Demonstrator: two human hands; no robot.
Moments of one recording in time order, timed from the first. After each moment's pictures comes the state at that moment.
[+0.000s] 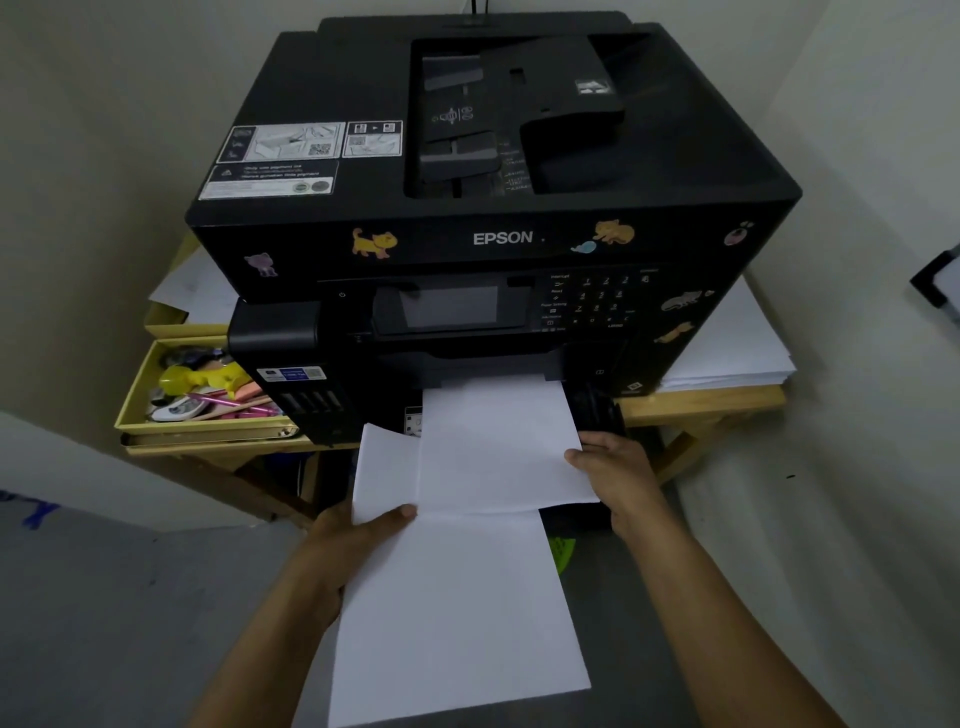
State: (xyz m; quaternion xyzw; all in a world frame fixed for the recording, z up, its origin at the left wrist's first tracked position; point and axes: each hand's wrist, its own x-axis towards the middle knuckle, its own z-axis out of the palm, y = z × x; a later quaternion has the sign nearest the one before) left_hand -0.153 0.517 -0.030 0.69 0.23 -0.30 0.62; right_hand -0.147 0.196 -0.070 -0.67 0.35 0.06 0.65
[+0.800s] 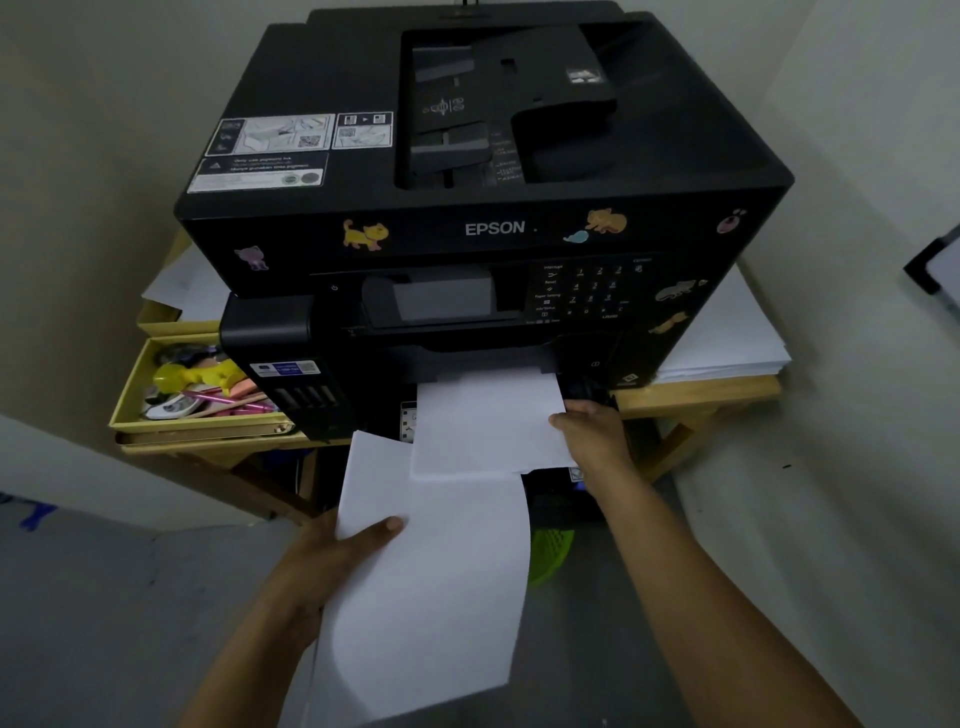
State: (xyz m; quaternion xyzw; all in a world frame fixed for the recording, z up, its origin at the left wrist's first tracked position) left_hand -0.170 0.525 -0.019 0.70 0.22 -0.29 0.62; right_hand -0.111 0.209 -0.067 -0.67 0.36 0.03 0.64
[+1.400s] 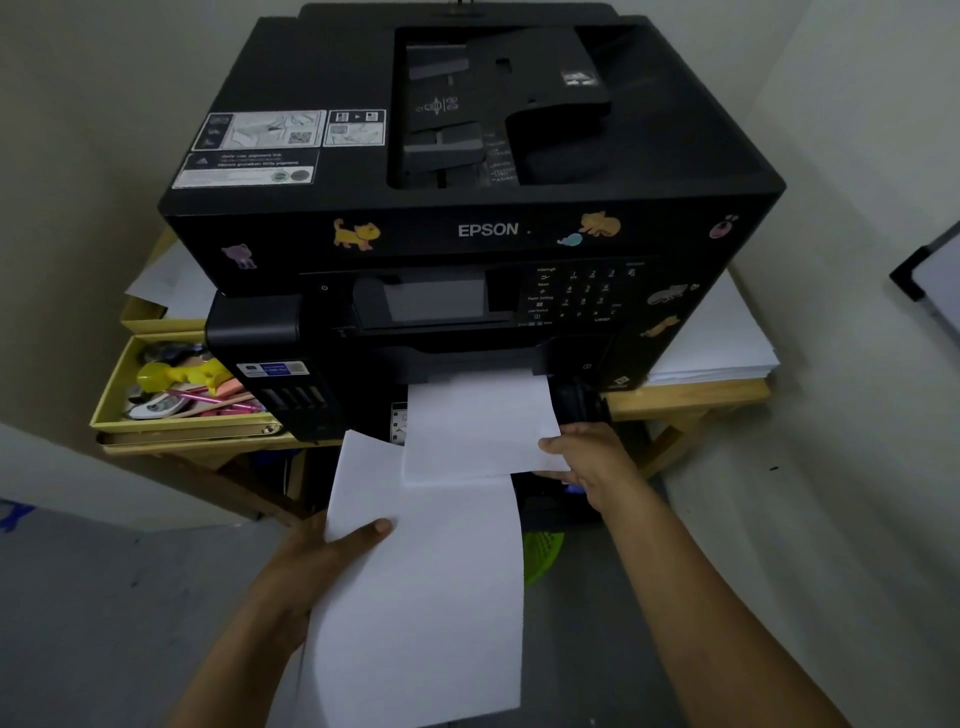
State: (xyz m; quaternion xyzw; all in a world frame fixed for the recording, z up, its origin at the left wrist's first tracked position) left_hand -0.168 0.529 -0.026 0.70 0.22 -0.31 0.61; right_hand -0.123 0.201 -0.070 -0.60 0.38 0.12 0.69
